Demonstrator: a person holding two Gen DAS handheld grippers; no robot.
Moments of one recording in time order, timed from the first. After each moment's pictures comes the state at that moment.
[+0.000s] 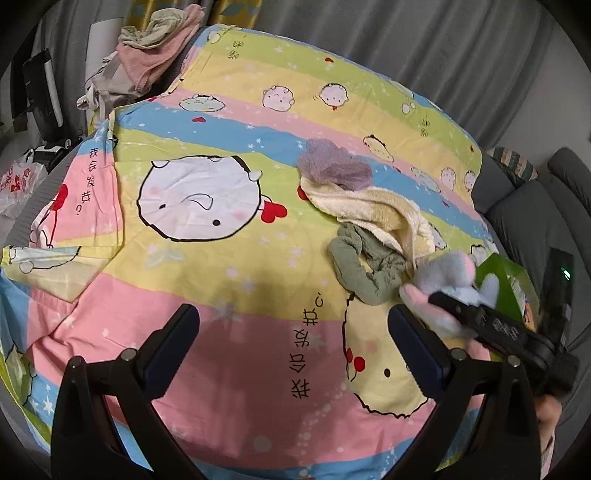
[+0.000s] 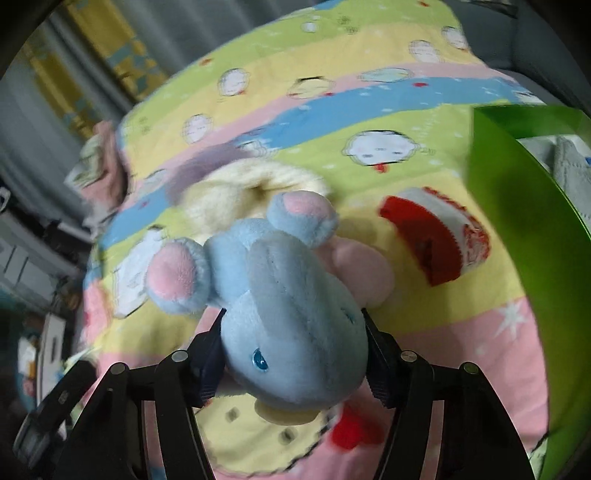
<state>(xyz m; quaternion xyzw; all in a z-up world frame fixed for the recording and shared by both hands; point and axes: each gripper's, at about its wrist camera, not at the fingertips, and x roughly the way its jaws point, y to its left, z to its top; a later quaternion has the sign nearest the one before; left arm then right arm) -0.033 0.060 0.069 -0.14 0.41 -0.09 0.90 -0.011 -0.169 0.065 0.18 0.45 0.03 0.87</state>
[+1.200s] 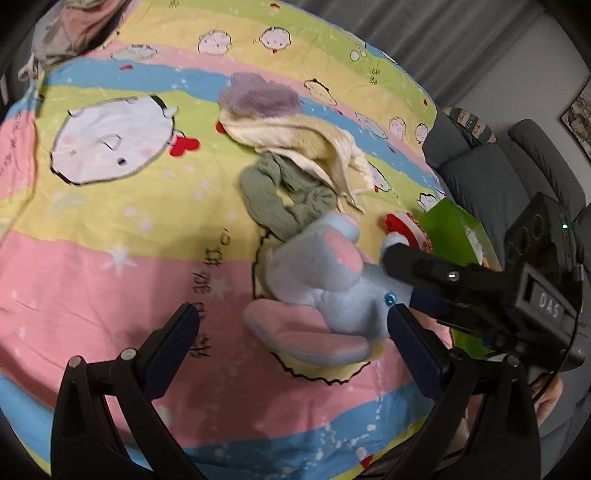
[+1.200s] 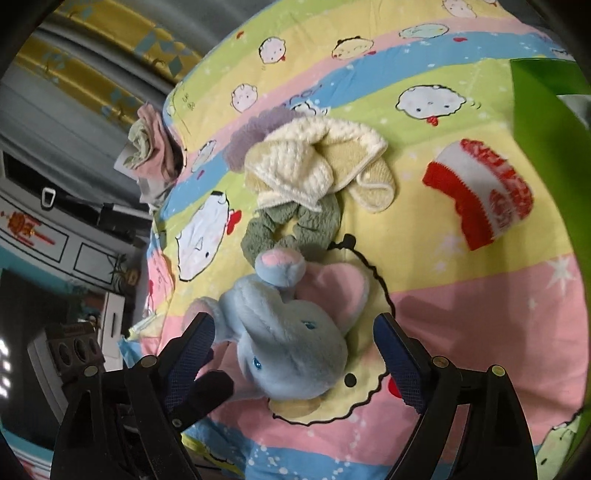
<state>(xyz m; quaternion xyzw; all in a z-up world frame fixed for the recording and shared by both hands) -0.036 0.015 0.048 -0.16 0.47 -0.21 0.84 -0.015 -0.159 0.057 0.26 0.49 0.14 0.82</state>
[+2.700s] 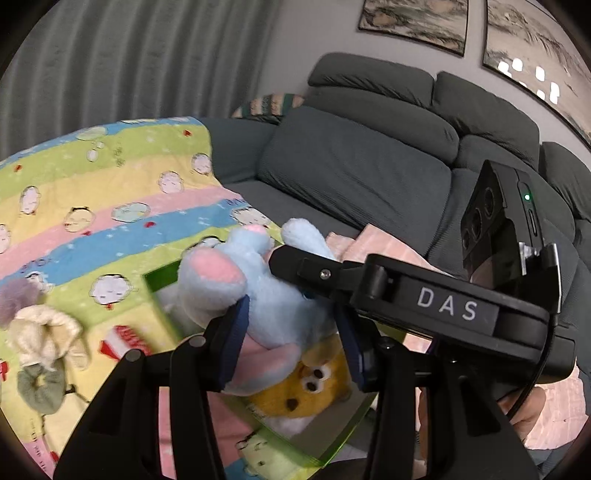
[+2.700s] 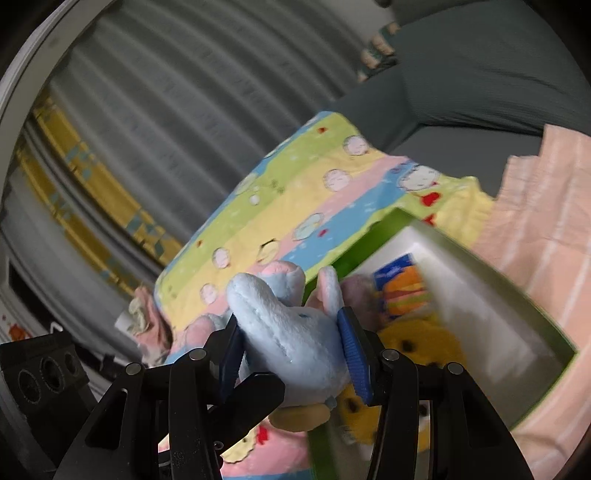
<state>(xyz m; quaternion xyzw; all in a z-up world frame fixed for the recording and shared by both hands) -0.100 -0.237 0.165 0.02 0.28 -0.47 0.84 -0.152 -0.373 0.163 0.35 0.22 -0.03 0.91</state>
